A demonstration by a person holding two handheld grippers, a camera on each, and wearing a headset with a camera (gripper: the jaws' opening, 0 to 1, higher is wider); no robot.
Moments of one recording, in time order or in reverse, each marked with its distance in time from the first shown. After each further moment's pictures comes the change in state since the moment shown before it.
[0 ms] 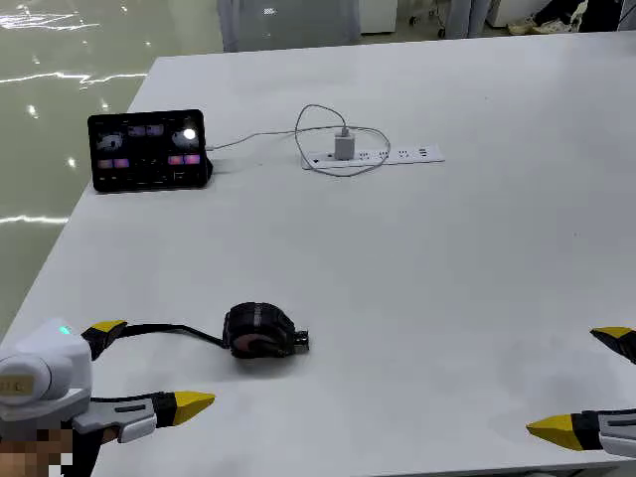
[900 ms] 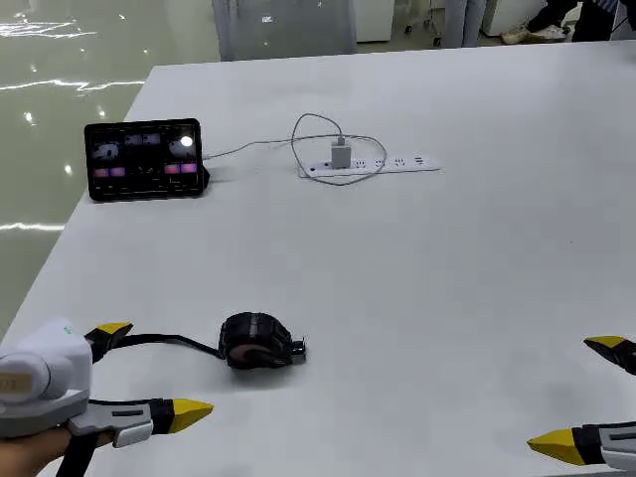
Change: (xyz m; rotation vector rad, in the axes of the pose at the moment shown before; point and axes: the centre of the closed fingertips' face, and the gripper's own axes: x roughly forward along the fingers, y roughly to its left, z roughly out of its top) left arm 0.010 -0.008 0.007 0.039 0.032 -0.090; right arm 0.003 0.003 -0.002 -0.025 -0.001 0.039
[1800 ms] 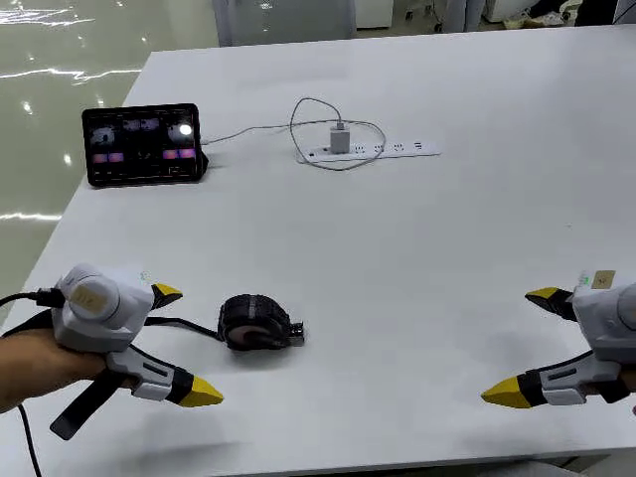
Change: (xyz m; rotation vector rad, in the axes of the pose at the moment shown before) left arm 0.038 -0.021 0.000 0.260 0.250 -0.245; right arm 0.045 0.002 0.035 -0.105 0.029 0.097
